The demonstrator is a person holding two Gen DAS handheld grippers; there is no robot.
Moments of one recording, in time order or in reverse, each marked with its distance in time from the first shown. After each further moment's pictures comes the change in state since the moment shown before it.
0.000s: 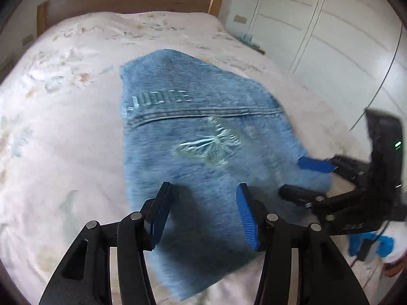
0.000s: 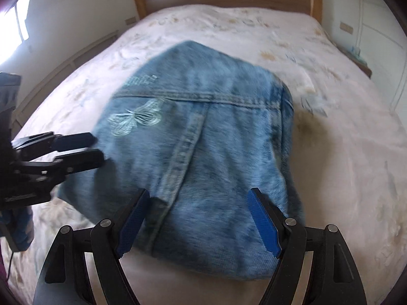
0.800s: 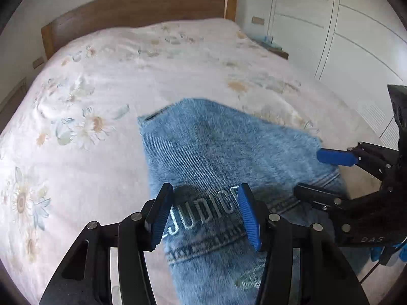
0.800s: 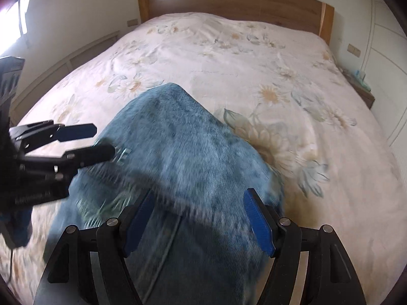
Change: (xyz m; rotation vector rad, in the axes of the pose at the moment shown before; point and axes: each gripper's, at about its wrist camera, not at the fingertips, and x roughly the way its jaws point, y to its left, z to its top) left arm 0.058 0.046 0.107 0.076 0.008 0.226; right arm 0.034 -0.015 0.112 -0.084 -0.036 -0.032
